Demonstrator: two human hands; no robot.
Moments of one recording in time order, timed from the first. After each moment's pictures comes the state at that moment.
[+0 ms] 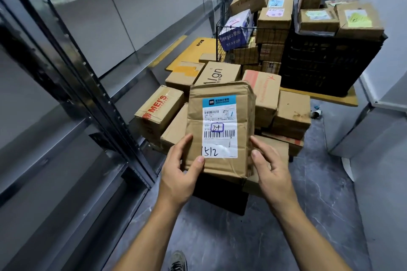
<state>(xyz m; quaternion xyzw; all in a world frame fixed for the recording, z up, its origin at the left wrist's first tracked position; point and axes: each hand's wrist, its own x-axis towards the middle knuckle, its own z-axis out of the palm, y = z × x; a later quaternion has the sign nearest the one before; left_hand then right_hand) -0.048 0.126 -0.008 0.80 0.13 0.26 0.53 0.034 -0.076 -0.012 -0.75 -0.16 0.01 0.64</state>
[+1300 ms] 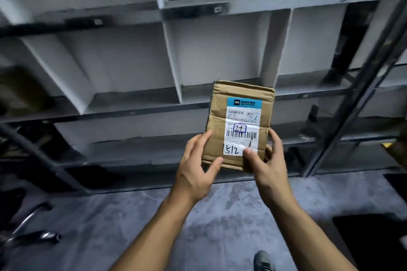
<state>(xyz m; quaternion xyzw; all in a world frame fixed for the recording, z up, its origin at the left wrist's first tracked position) -0.611 0.109 0.016 0.72 0.50 0.44 0.21 -0.427 0.101 0.005 -0.50 -0.42 0.42 0.63</state>
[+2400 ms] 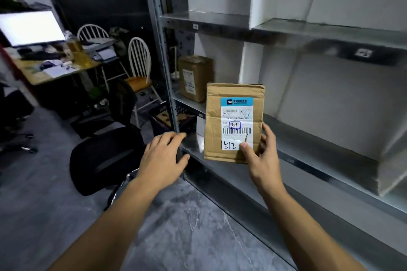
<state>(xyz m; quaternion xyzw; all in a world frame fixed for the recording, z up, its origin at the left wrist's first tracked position) -1.121 0.159 0.045 0.48 0.86 0.16 -0.08 -0.925 0.313 0.036 -0.30 -0.66 0.53 0.43</state>
